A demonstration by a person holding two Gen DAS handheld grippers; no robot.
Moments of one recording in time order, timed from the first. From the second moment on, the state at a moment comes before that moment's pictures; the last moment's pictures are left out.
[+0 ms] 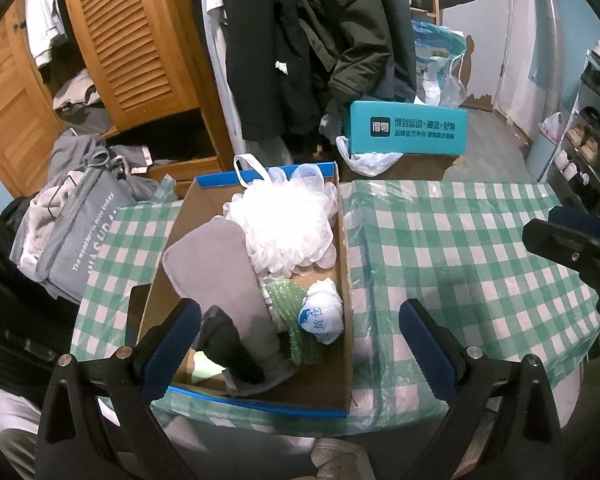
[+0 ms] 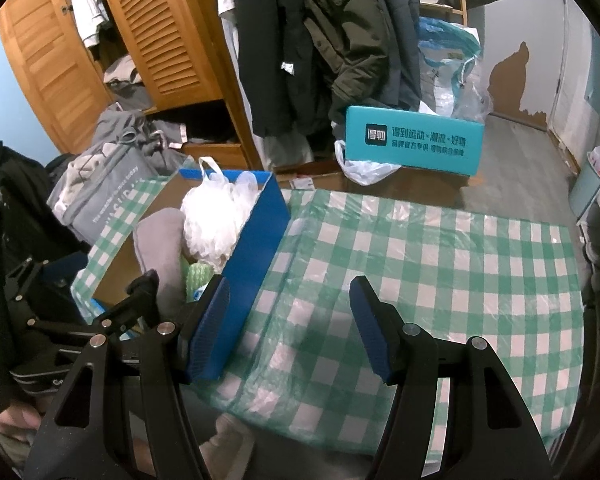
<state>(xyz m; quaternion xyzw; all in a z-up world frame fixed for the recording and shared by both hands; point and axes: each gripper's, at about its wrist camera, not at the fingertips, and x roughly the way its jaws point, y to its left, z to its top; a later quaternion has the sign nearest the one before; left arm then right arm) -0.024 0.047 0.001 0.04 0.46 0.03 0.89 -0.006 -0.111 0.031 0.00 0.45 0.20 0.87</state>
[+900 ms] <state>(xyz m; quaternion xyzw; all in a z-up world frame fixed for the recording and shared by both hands) -0.024 0.046 0.000 0.04 0.46 0.03 0.89 -0.009 -0.117 0.030 0.01 0.45 0.20 0.87</state>
